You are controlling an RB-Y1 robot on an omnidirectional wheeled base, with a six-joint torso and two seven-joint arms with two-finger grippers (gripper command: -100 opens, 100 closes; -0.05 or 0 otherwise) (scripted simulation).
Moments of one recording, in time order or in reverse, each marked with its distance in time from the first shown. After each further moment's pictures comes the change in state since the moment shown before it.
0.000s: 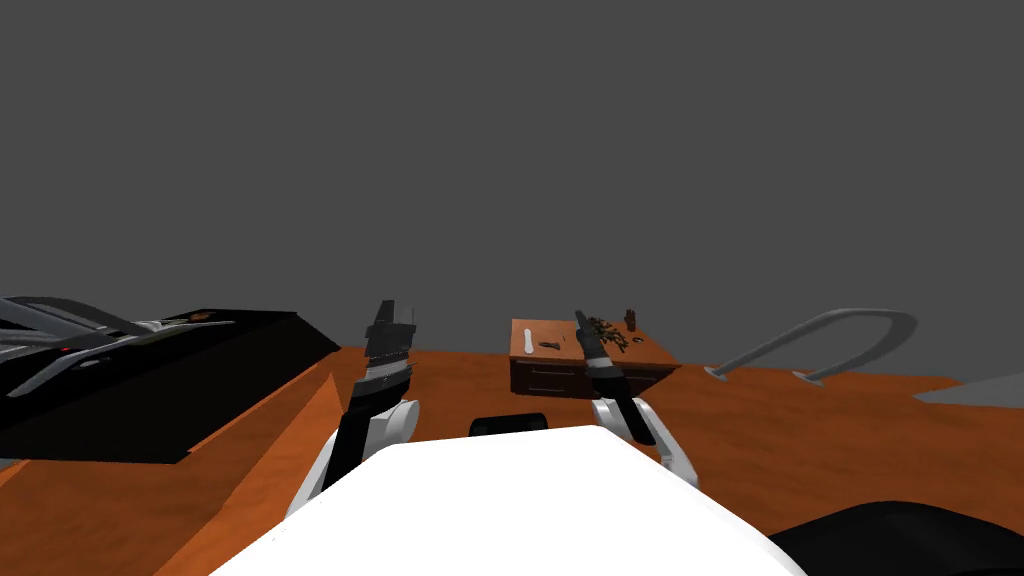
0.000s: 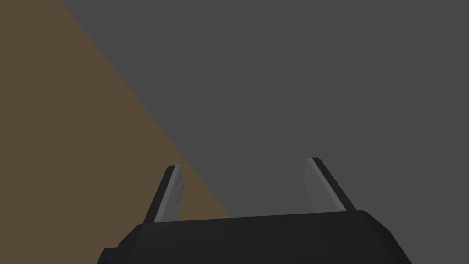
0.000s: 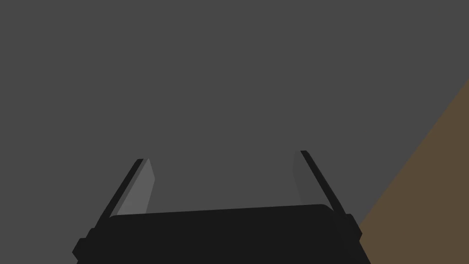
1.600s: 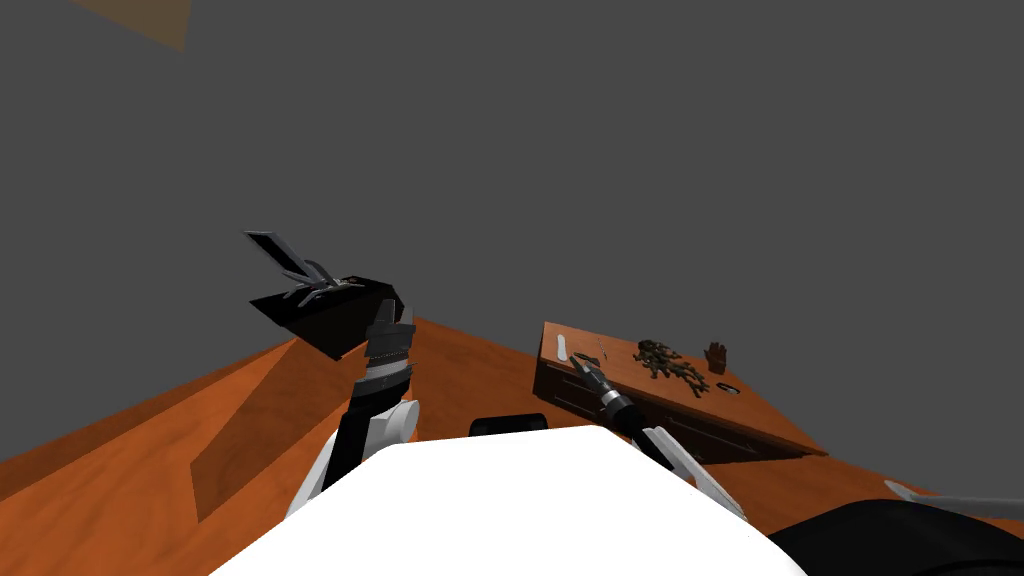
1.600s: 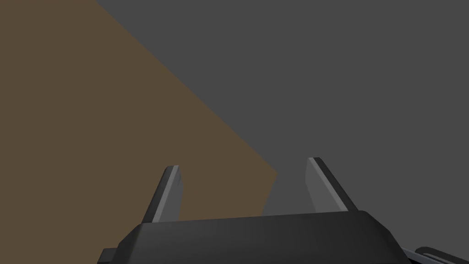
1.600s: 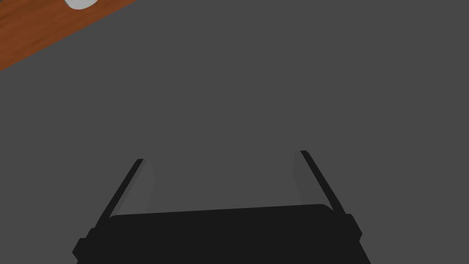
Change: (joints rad) left arm 0.000 0.000 0.000 0.000 0.000 0.000 0.000; right arm 0.045 -0.270 0.045 0.443 0.267 0.001 0.215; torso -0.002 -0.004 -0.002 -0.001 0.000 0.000
